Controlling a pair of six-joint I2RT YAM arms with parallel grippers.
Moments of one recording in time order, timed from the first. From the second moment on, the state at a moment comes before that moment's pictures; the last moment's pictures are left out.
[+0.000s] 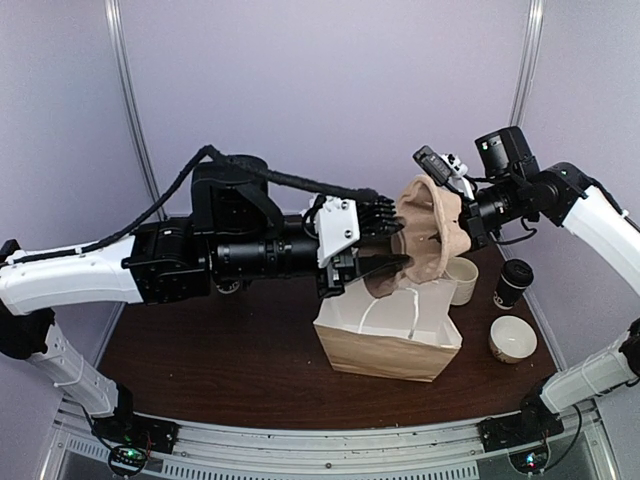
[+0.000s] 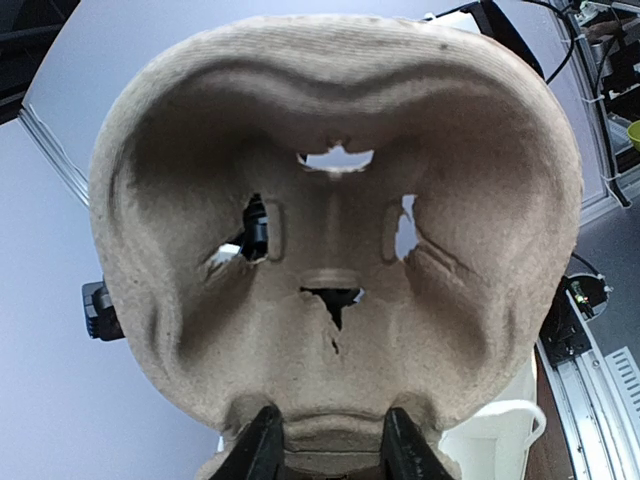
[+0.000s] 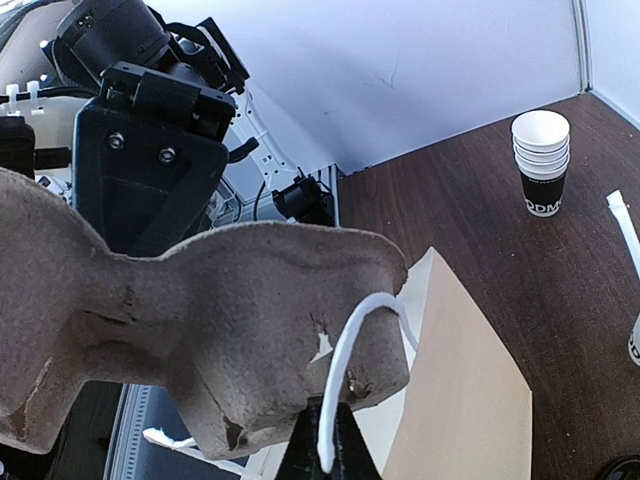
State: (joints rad) left arm -1.32 1.49 1.47 -0.04 0.07 0.60; right arm 0.56 1.30 1.48 -0.87 -1.06 -0.18
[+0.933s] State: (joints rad) left arm -1.32 1.49 1.40 -0.17 0.08 0.47; right arm 0.54 1.36 1.55 -0.88 -1.07 -0.21
